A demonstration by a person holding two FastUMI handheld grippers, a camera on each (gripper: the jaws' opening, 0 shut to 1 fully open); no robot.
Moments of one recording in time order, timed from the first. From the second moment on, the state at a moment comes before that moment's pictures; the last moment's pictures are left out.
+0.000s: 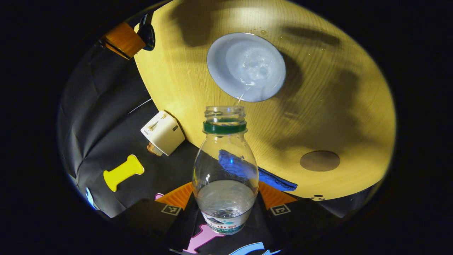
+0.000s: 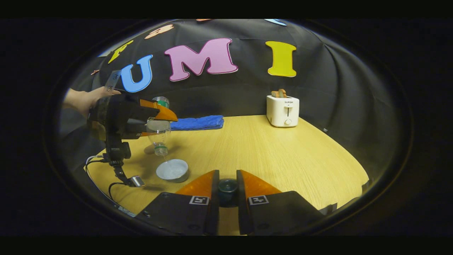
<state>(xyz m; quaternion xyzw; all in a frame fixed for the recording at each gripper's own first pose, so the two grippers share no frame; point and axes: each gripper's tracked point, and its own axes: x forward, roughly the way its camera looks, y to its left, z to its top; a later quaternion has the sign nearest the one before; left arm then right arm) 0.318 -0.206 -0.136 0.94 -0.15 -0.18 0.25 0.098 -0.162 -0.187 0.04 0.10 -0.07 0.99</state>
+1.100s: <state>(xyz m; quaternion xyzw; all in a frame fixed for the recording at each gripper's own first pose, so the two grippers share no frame) 0.309 -0.193 -0.169 0.82 -0.10 -0.27 0.49 0.091 -0.163 -0.180 0.02 0.10 -0.08 0.99</state>
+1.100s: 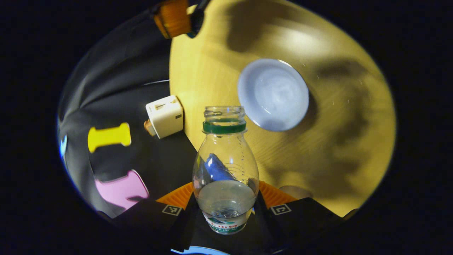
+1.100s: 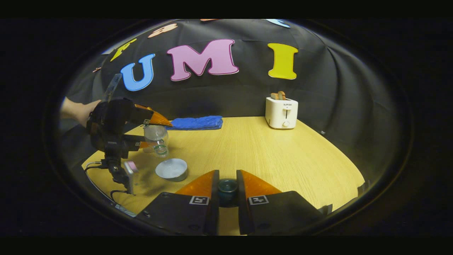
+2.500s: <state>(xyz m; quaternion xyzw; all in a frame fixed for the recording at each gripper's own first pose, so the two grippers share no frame) 0.318 -0.217 -0.179 0.01 0.02 -0.25 0.97 0.168 -0.067 -0.168 0.00 0.09 -0.04 0.99</state>
